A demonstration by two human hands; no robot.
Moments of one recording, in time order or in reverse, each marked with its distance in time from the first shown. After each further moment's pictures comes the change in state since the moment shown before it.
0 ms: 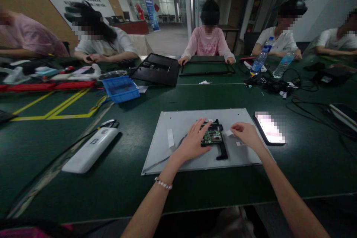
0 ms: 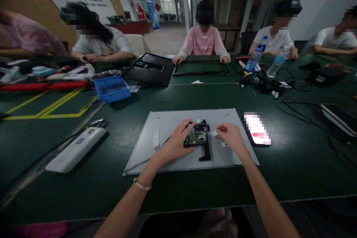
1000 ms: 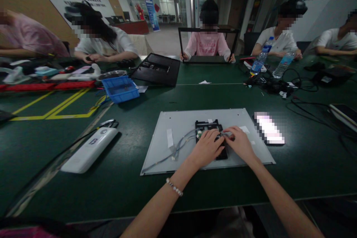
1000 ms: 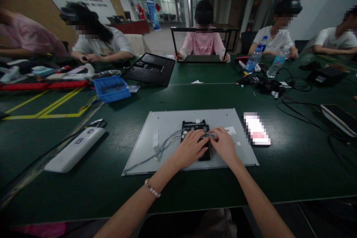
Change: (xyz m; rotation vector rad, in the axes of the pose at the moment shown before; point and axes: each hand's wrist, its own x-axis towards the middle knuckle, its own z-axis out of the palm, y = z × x) left_hand 0.014 0.037 0.034 0.346 0.050 0.223; right_hand -0.024 -0.014 0.031 -0.103 0.079 -0.184
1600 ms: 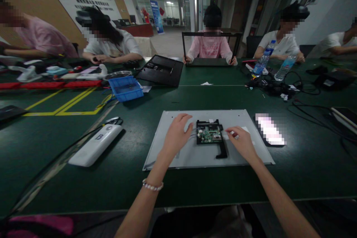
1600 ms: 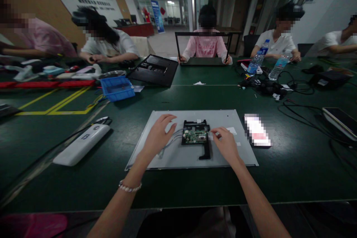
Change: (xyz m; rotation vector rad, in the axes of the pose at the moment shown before) left_hand -0.030 -0.057 -0.060 -0.108 0.282 -0.444; right_hand -0.004 -0.006 -0.013 0.063 0.055 -0.049
